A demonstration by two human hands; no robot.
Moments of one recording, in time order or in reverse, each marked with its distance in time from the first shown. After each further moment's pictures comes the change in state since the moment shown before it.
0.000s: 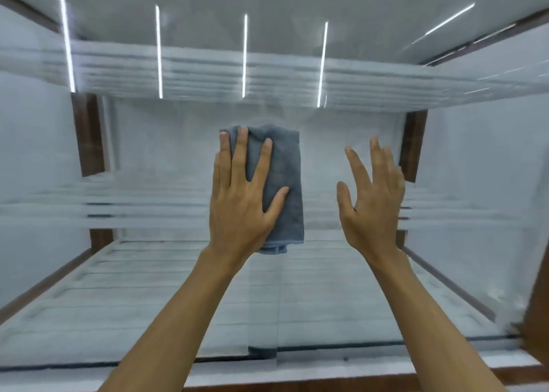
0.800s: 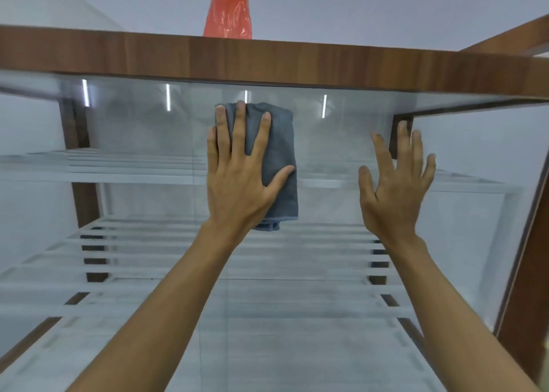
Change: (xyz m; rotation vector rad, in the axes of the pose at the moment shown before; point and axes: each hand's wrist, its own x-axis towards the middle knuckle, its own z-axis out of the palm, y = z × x) left_hand 0.224 0.073 0.007 0.191 -0.048 -0.025; right_hand 0.206 0.086 -0.080 -0.091 0.131 -0.016
